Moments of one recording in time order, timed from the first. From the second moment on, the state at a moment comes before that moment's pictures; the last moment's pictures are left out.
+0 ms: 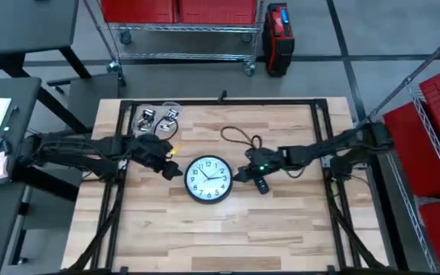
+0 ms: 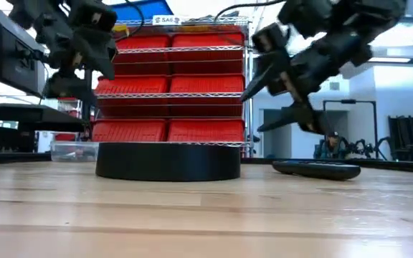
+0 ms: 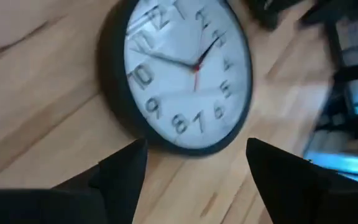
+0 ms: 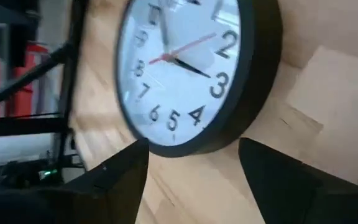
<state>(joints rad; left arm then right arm) 0.08 0.90 0.51 -0.23 0.13 -0.99 0.02 1.58 0.75 0.15 -0.08 1.23</state>
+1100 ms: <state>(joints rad) 0.06 1.36 0.44 0.19 0.15 -0.90 0.10 1.81 0.82 0.13 0.06 1.48</state>
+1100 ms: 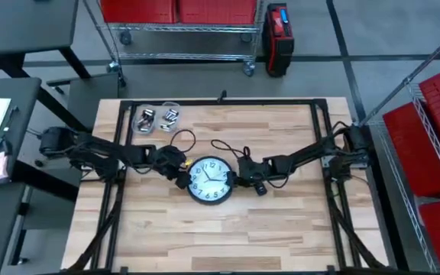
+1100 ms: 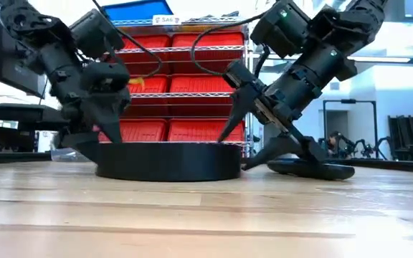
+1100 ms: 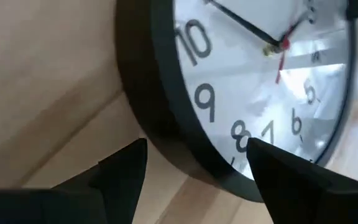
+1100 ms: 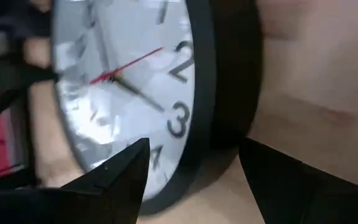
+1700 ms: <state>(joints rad) 0.06 1.45 0.43 0.31 0.20 -0.90 0.11 1.81 0.82 0.06 0.06 1.47</state>
